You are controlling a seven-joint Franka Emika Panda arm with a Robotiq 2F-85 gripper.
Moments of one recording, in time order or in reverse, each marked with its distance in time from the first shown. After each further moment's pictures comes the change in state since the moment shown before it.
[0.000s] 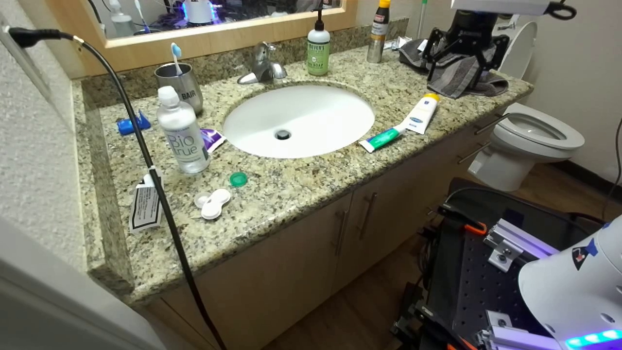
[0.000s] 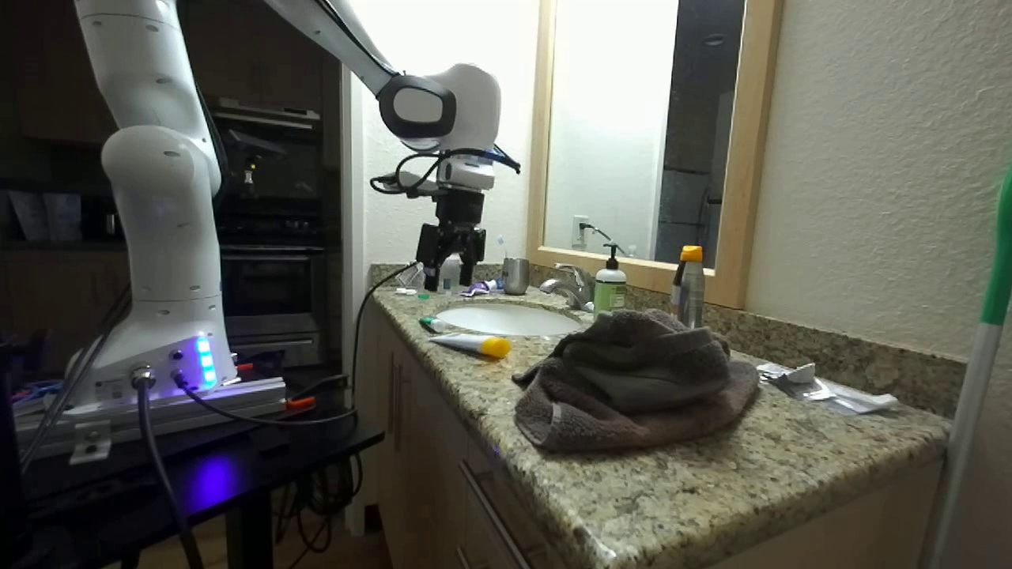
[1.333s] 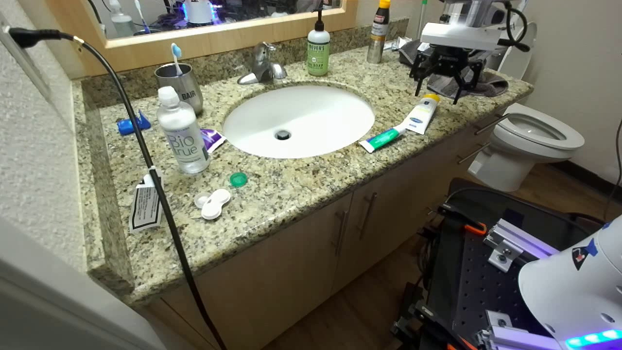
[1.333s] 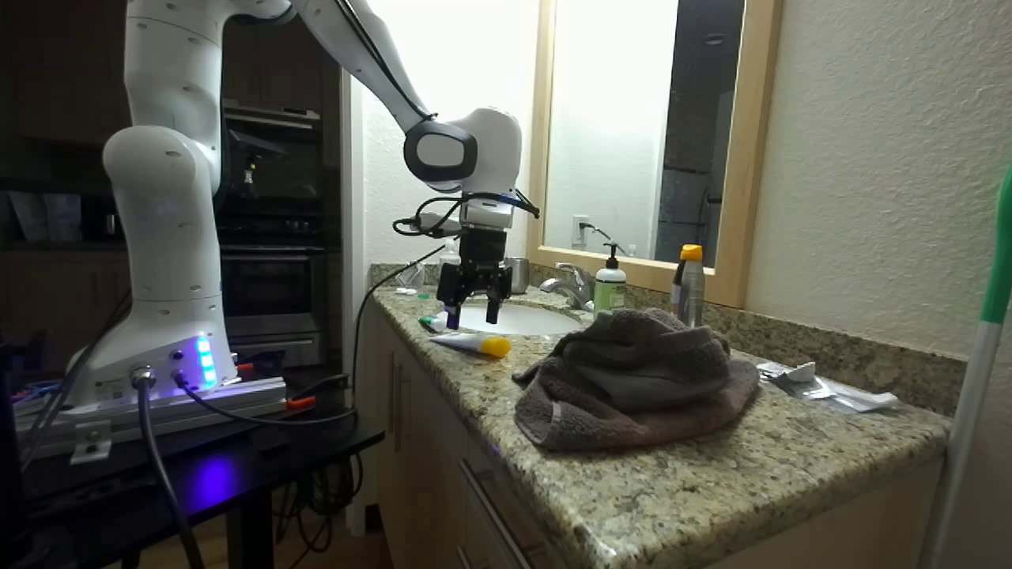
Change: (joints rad) arm 0.014 0.241 -0.020 0.075 0.068 0.166 0.104
